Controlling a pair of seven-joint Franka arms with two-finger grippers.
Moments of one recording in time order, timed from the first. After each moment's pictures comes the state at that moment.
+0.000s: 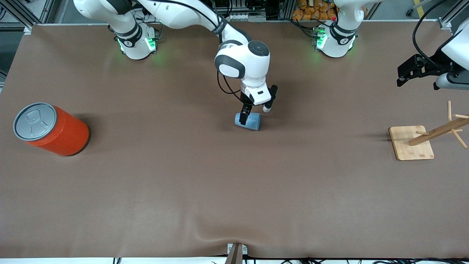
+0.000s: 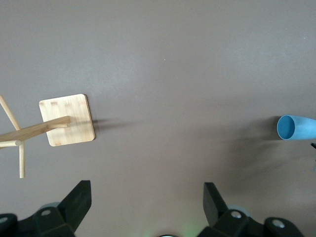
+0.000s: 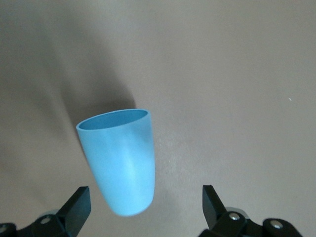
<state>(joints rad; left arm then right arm) 0.21 -0.02 -0.31 -1.49 0.01 1.47 0.03 0.79 0.67 0.22 -1.47 -0.43 2.14 0.02</state>
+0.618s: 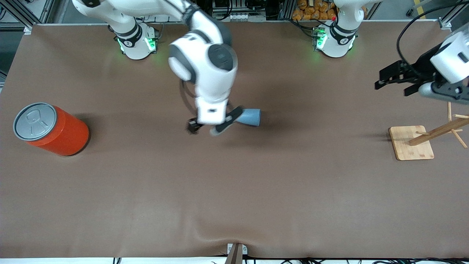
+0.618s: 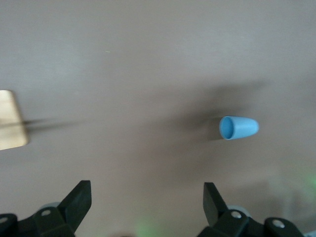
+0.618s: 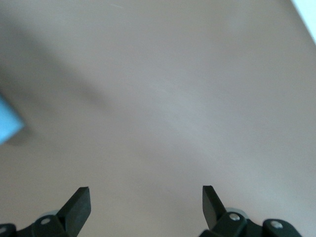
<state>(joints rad) 0.22 0.01 -0.31 -1.58 -0.25 1.52 0.03 0.51 0.56 0.21 -1.21 -0.35 1.62 0.02</state>
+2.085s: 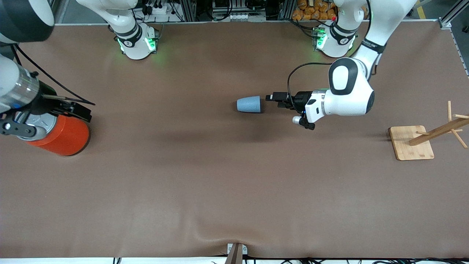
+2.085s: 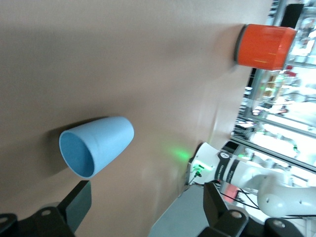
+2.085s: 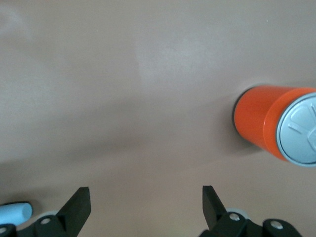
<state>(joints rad) 0.19 0.25 -0.60 -2.26 -1.15 2.13 0.47 -0.08 0.21 0.24 -1.29 -0.05 1.41 0.36</state>
